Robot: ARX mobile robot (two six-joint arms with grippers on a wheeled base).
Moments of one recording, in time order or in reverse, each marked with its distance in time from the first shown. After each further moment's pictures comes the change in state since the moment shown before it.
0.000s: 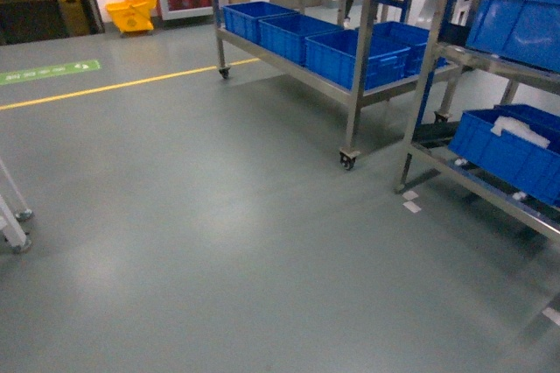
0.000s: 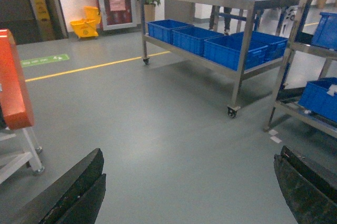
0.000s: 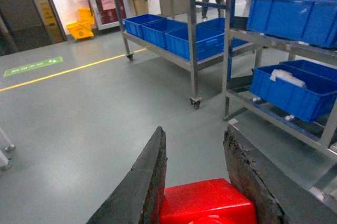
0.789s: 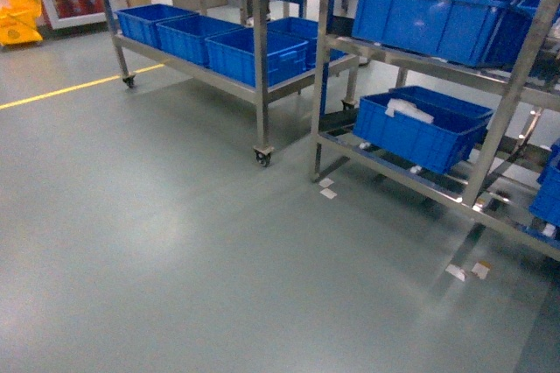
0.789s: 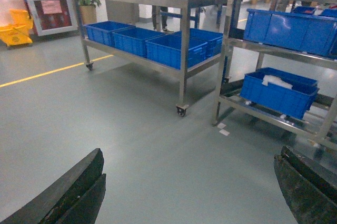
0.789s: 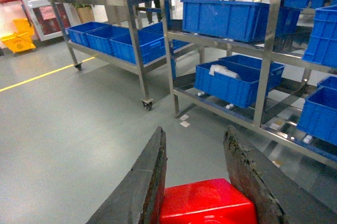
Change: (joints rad) left arm 0.000 0.000 0.000 0.000 0.000 0.000; right arm 0.000 0.000 0.000 0.000 0.000 0.000
